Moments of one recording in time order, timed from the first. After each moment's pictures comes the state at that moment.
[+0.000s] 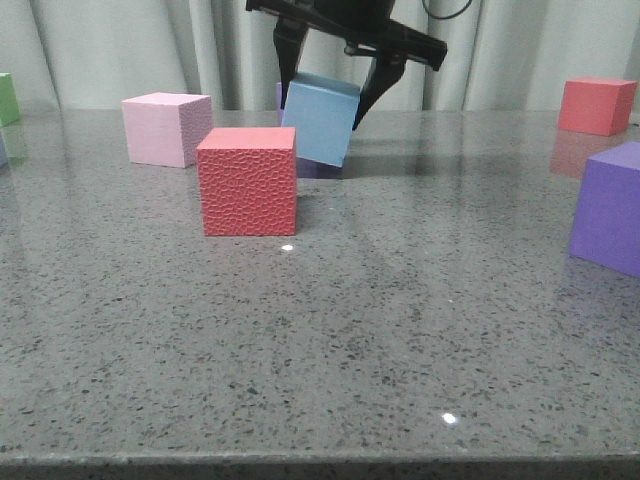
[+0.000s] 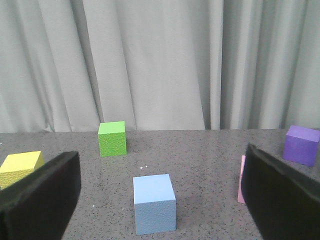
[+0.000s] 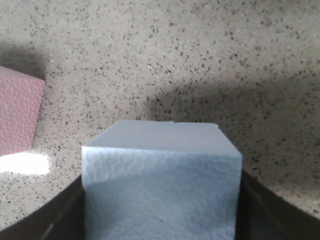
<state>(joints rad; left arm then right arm) 0.02 0.48 -0.57 -0.01 0.16 -0.02 0.50 2.19 -2.21 0.10 1.17 0.60</state>
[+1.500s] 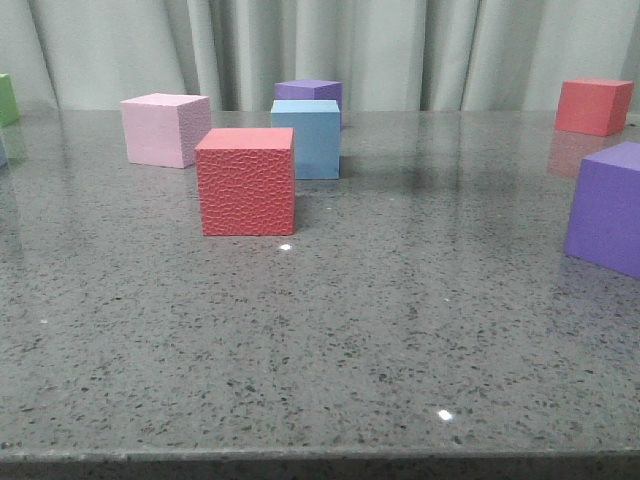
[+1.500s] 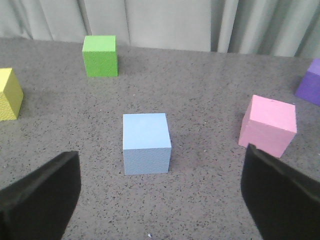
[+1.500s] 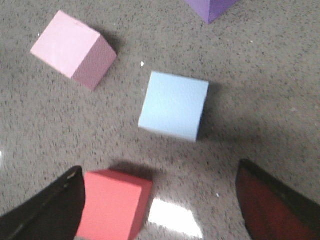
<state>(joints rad) 0.04 0.89 -0.86 -0.02 0.46 -0.09 0.61 1.86 -2.11 -0.06 1.25 0.41</state>
